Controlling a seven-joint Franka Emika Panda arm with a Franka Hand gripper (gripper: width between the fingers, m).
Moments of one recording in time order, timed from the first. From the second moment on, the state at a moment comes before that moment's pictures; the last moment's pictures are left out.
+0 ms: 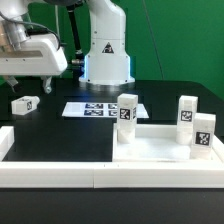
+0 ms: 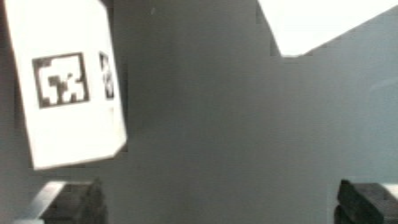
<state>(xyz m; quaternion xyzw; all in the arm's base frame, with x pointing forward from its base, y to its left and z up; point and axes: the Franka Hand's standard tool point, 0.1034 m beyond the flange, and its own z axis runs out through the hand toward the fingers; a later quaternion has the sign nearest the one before) 0.357 -0.193 0.055 -0.96 0.23 0.16 0.10</state>
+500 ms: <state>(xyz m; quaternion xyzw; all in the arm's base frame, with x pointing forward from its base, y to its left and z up) 0.323 -0.223 0.040 -0.91 0.21 0.33 0.13</state>
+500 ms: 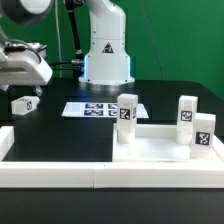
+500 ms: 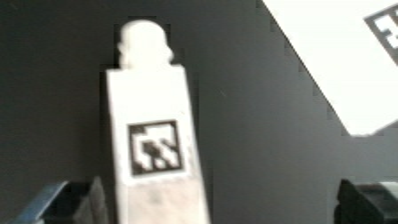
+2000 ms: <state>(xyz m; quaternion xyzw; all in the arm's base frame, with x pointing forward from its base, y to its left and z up) 0.293 -0.223 0.011 -0.86 0.24 0.44 0.15</state>
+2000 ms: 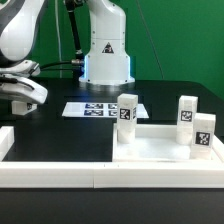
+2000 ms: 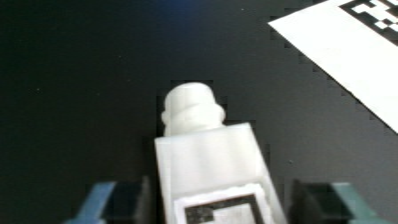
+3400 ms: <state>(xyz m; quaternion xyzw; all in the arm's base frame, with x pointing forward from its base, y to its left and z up) 0.344 -0.195 0.072 -0.89 0.17 0.40 0.13</state>
